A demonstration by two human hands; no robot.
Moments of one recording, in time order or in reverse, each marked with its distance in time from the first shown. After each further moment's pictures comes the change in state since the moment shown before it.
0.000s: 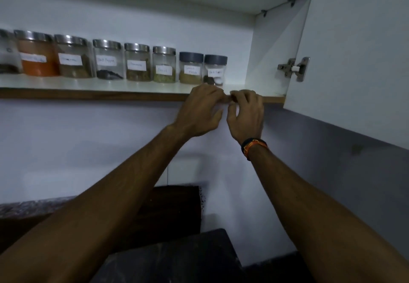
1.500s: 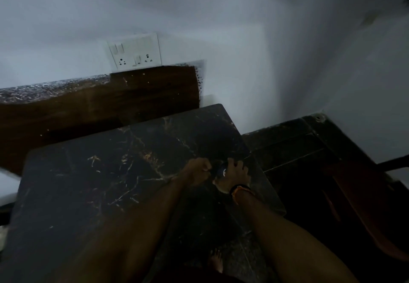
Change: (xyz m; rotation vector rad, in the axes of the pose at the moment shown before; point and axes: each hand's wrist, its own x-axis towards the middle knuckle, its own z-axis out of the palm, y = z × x) left_hand -0.432 0.139 0.150 -0.503 -1.023 -0.762; right_hand -0.506 0.019 -0.069 -0.366 -1.339 0.831
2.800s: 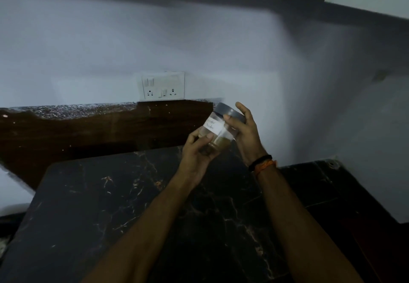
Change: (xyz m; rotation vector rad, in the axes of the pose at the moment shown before) left_hand -0.021 0.064 -0.118 -1.628 0.382 0.292; right_hand -0.004 -0.124 -0.198 1.387 -0.007 -0.663
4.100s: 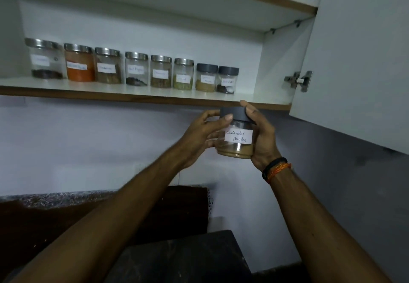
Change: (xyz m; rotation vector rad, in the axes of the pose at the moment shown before) left_hand 0.079 0.212 0.168 0.589 -0.372 0.317; right_hand 0.061 -0.228 0.040 0.223 -0.175 -0.352
